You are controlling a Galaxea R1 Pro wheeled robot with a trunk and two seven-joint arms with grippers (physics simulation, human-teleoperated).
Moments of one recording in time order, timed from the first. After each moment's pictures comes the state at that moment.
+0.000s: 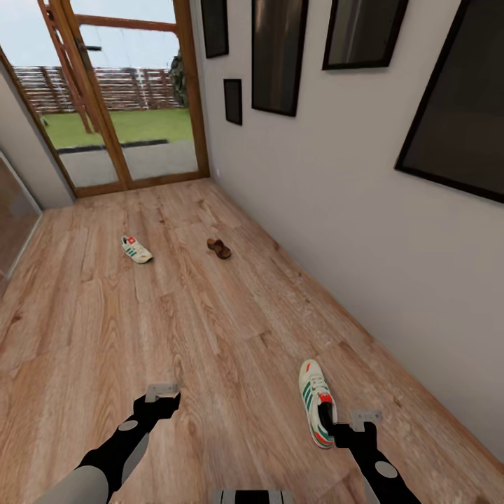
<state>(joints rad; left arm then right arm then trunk) -0.60 0.06 0.01 -0.34 0.02 -0.11 -0.01 -0.34 -0.04 -0.01 -0.65 0.00 -0.12 0.00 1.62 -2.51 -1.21</state>
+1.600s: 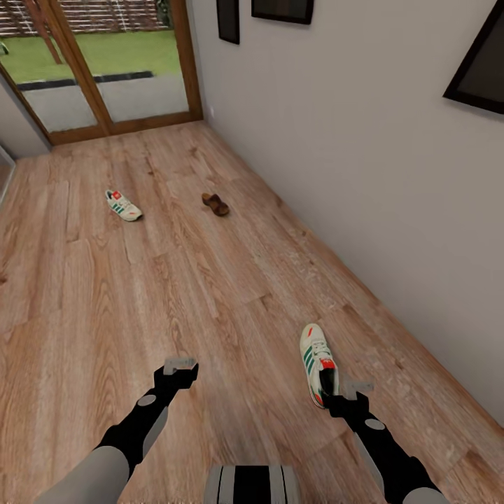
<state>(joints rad) -0.64 -0.02 0.01 -0.46 0.01 -0.11 -0.02 -0.48 -0.04 0.00 -0.63 0.01 0.04 0.01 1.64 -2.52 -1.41</state>
